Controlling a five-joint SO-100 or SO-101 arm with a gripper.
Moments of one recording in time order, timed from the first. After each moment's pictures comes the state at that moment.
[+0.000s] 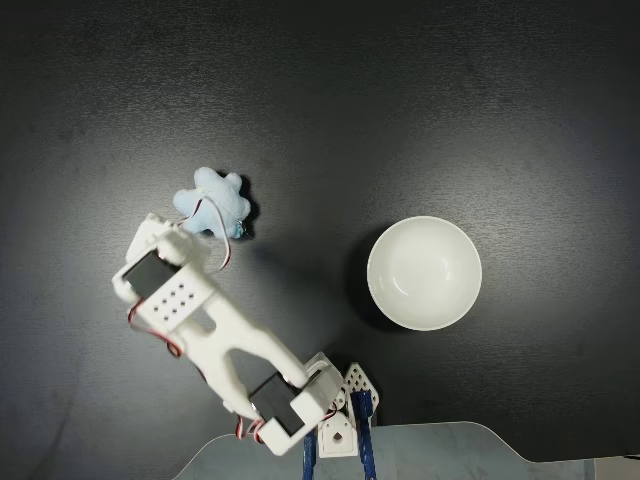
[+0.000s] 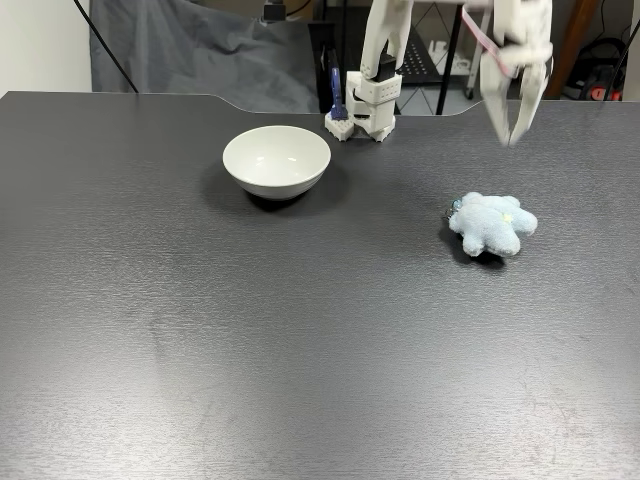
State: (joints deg) arm -35.6 83.1 76.2 79.7 -21.8
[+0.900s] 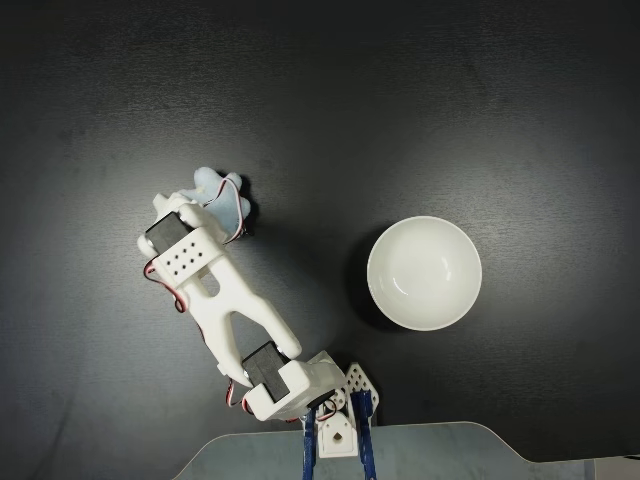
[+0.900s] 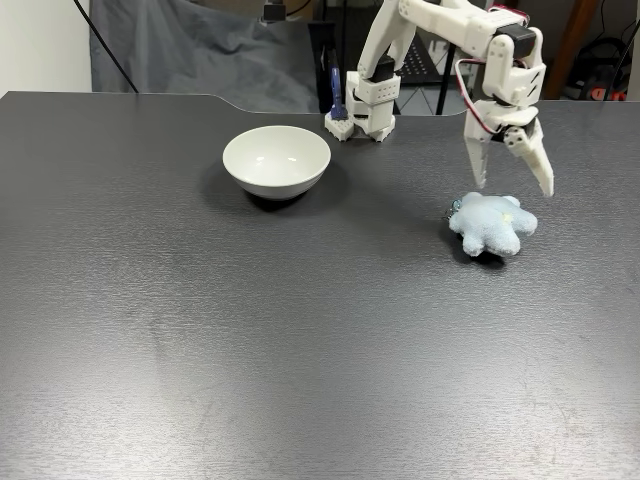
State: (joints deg) arm -30.3 73.7 76.2 78.1 -22.4
